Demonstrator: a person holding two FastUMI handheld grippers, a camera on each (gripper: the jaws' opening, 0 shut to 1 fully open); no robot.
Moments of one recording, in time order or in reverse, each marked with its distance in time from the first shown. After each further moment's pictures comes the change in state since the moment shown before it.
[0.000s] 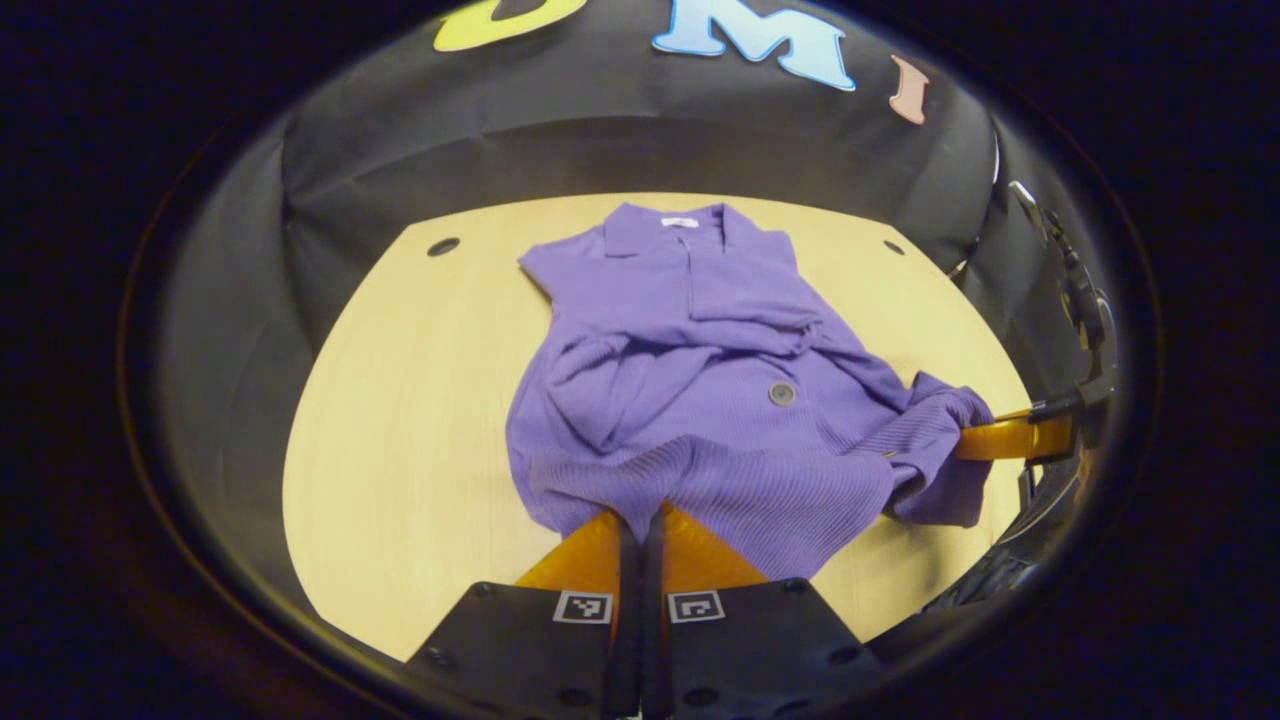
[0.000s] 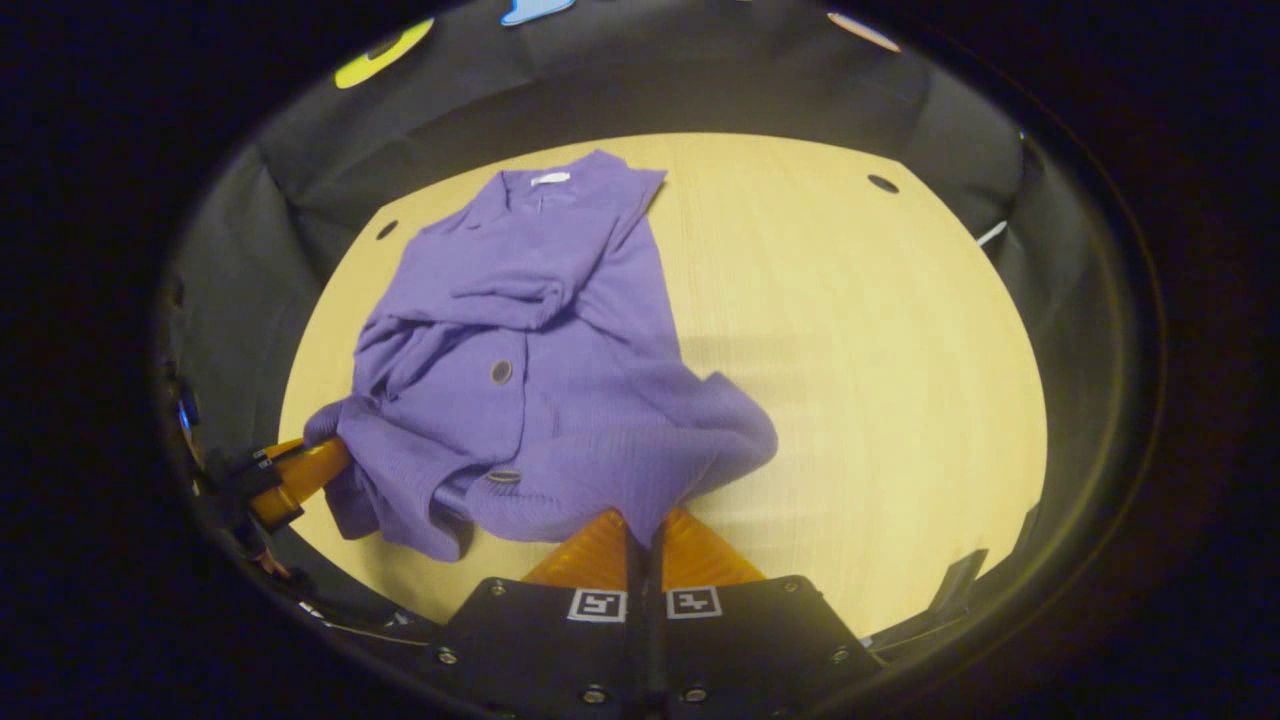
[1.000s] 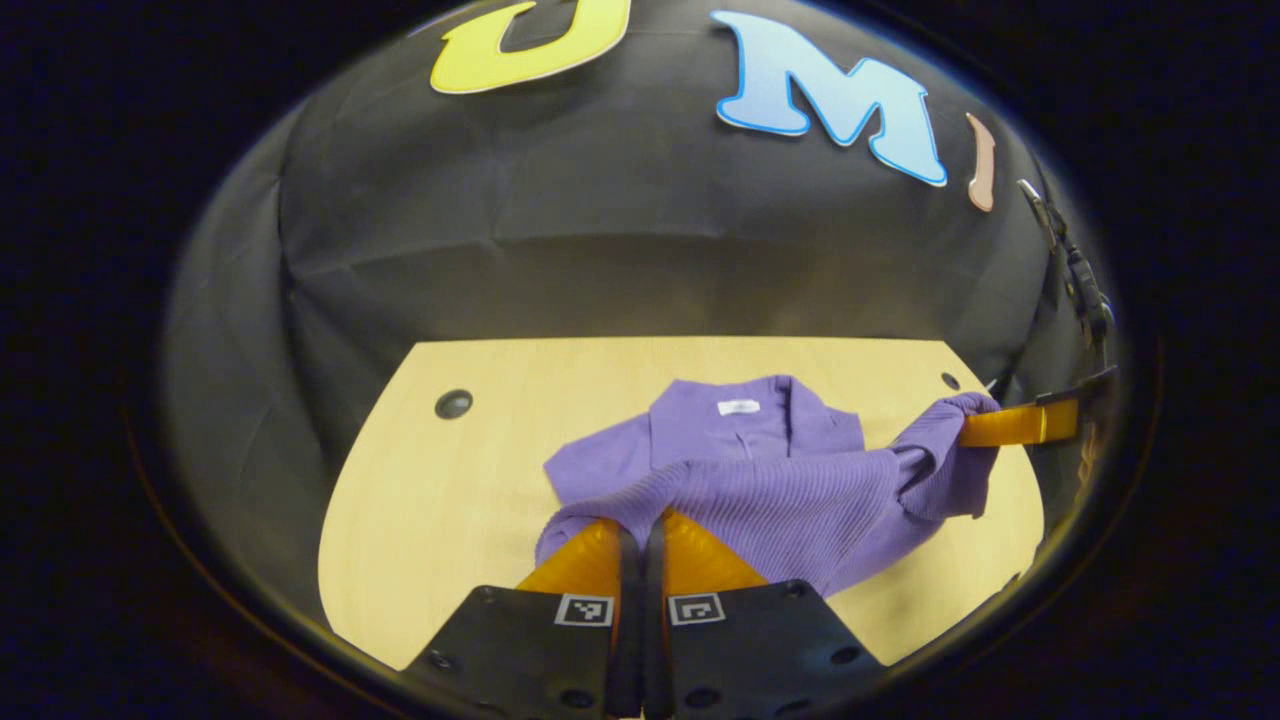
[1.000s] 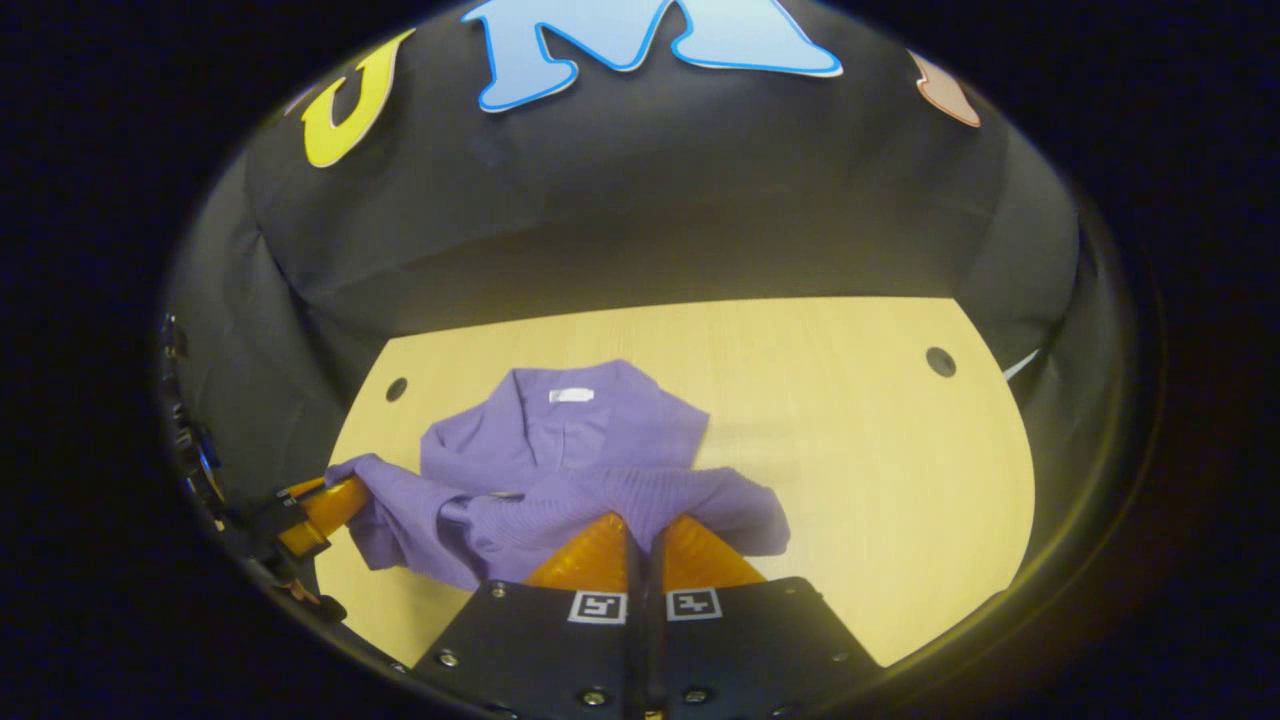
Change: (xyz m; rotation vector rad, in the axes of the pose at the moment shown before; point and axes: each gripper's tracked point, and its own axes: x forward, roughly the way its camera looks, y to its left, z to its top) left arm 0.071 0.046 0.233 -0.052 -0.246 0.049; right arm 0.016 0.021 0.251 -0.008 -0.272 0.055
